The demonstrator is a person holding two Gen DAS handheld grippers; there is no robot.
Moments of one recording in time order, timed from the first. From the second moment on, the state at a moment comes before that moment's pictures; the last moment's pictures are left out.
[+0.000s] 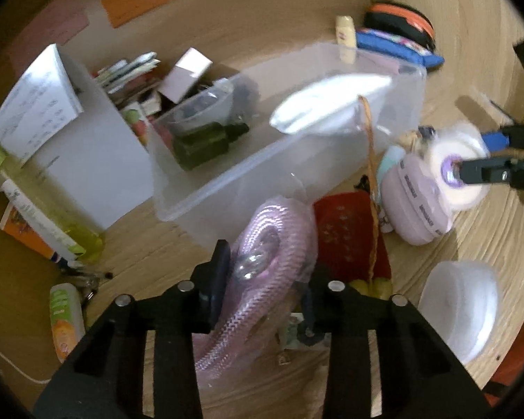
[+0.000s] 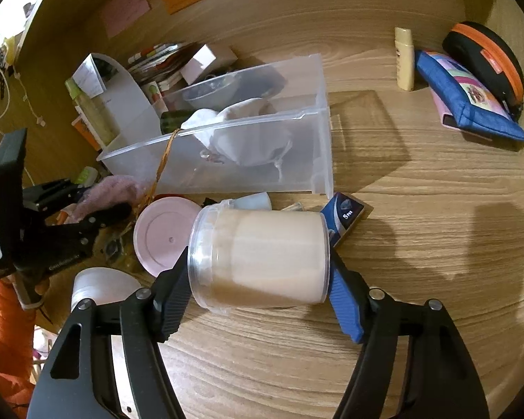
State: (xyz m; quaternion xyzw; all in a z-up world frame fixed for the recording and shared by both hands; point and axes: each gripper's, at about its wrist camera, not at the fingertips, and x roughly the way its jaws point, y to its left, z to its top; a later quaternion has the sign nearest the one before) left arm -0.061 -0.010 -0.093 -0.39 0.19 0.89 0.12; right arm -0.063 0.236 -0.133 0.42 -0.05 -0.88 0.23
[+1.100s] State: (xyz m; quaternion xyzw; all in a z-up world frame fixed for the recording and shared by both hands) left arm -0.034 -0.060 -0.016 -0.27 0.00 0.95 0.13; right arm -0.054 0.231 -0.059 0.33 -0.05 -0.91 0.24
